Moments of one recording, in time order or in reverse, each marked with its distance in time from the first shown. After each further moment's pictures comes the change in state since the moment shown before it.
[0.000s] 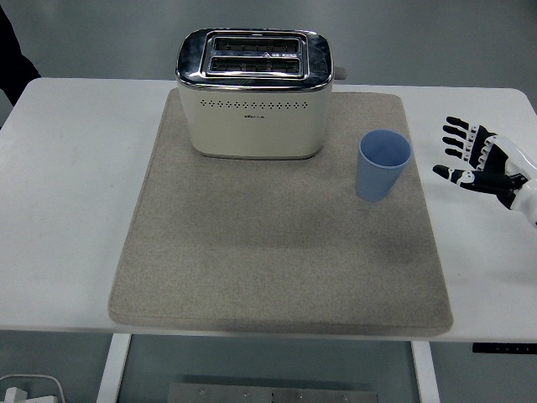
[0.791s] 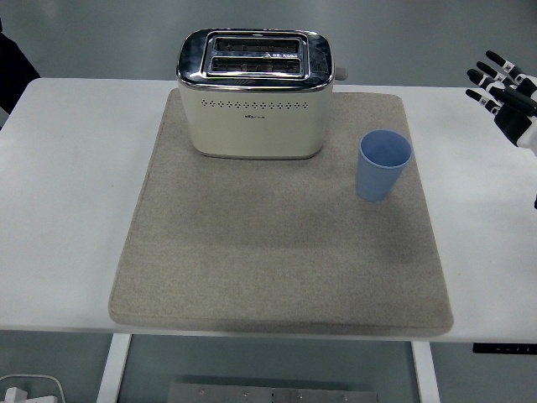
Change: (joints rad) left arm 0.000 0.000 0.000 0.000 0.000 0.000 0.000; right arm 0.218 0.085 0.002 -0.198 0.499 0.034 -0.204
